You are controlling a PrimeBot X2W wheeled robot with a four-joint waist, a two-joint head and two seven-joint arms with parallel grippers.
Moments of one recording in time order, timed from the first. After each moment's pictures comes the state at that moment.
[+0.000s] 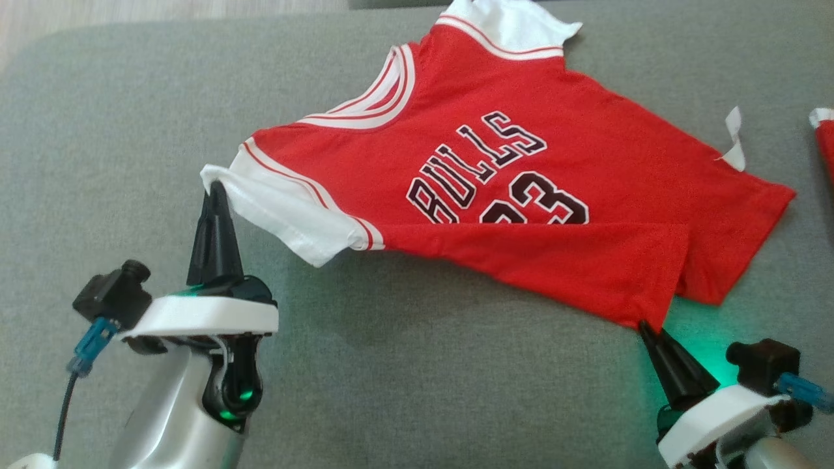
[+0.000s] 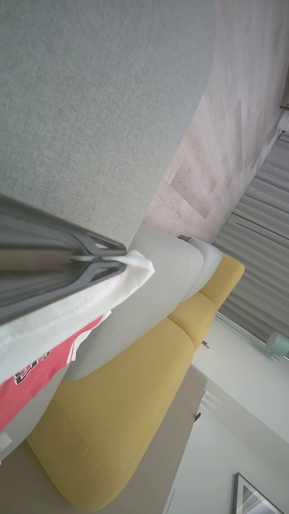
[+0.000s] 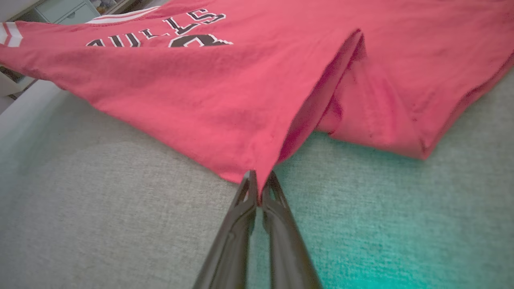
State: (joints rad) left arm -0.31 0.15 -0.30 0.29 -0.81 -0.04 -0.25; right arm -0.01 -0.39 0.37 0.32 0.56 0.13 -0.13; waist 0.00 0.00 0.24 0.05
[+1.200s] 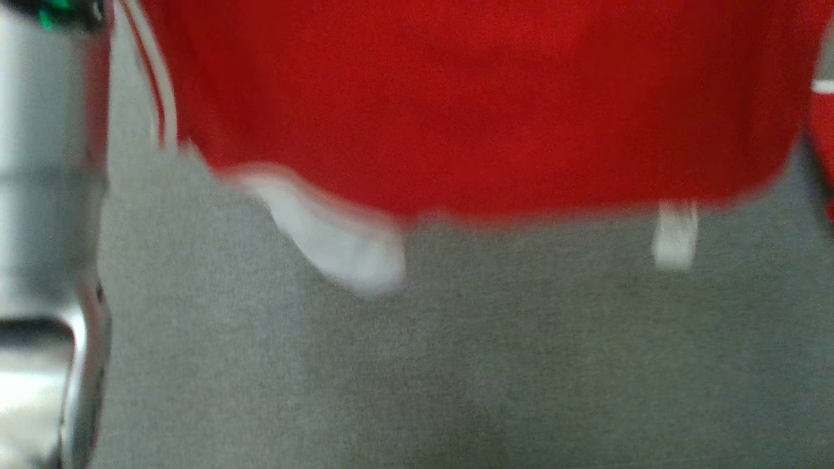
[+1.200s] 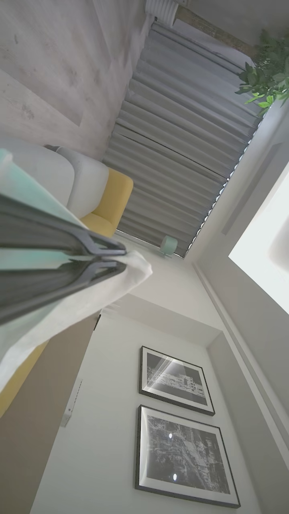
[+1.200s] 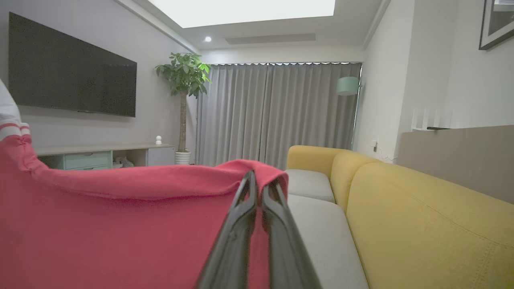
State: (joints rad) left arm -1.22 0.20 -0.24 0.33 -0.84 0.04 0.02; right arm -1.00 -0.59 0.33 0.23 0.65 0.13 0.01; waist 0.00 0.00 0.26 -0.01
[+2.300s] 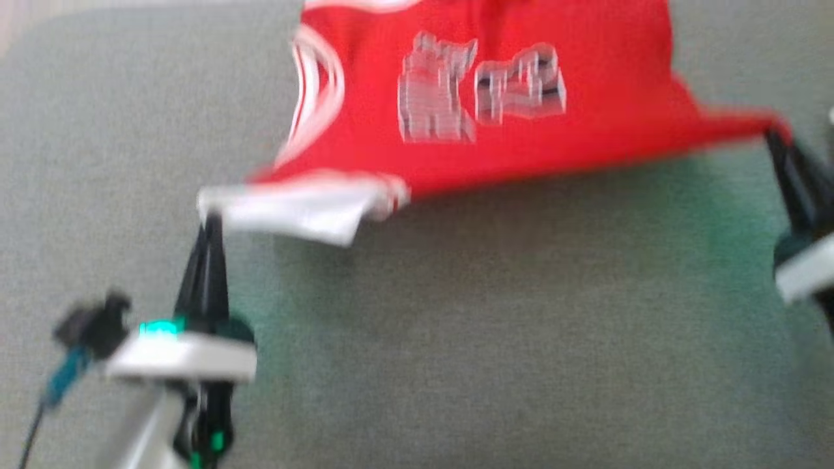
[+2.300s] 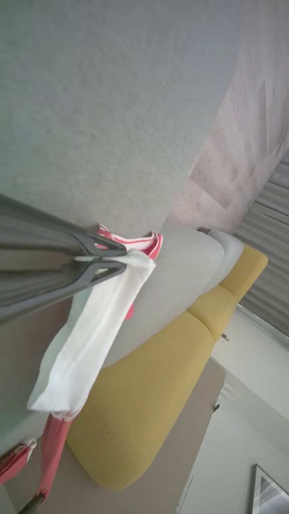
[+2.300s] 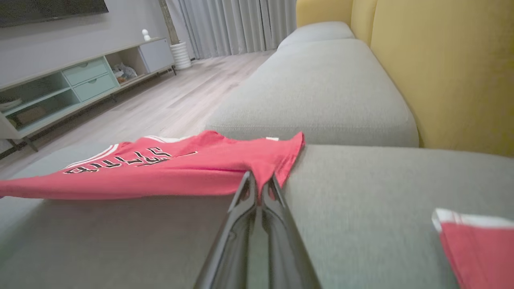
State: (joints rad) left arm -0.25 0.27 -0.36 0.22 -0.90 -0.09 -0.23; right arm -0.46 -0.72 0.55 0.38 0.88 0.13 -0.24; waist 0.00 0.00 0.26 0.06
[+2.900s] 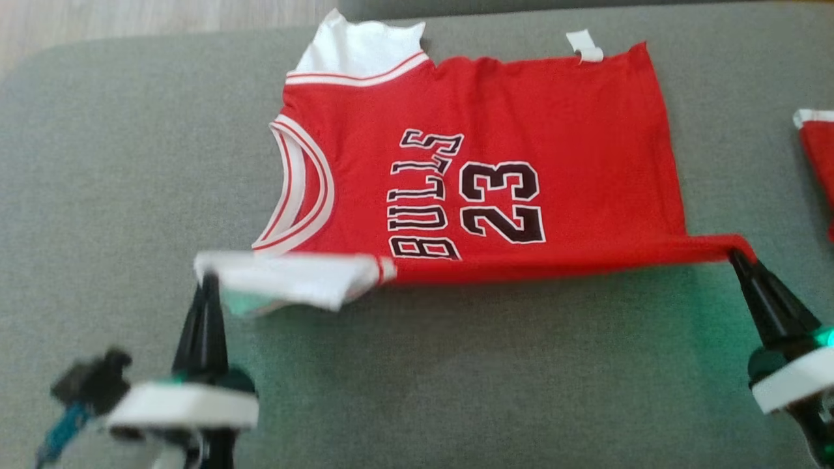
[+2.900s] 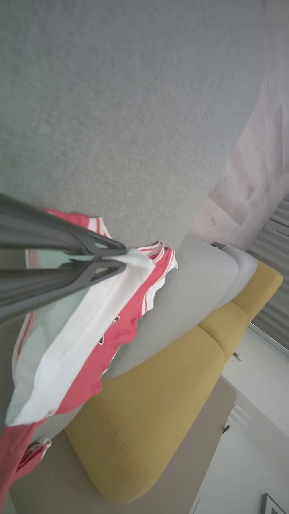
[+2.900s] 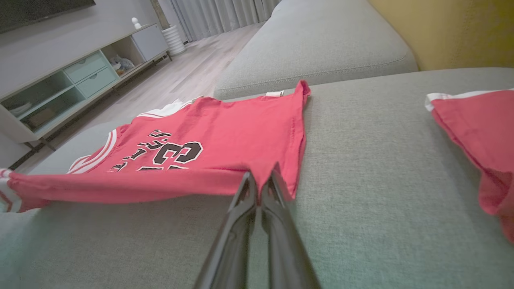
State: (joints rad) left arm 0.00 0.29 -0.34 0.02 -0.91 0.04 -0.21; right arm -0.02 -0.65 0.34 0.12 0.82 0.13 -0.17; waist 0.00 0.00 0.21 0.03
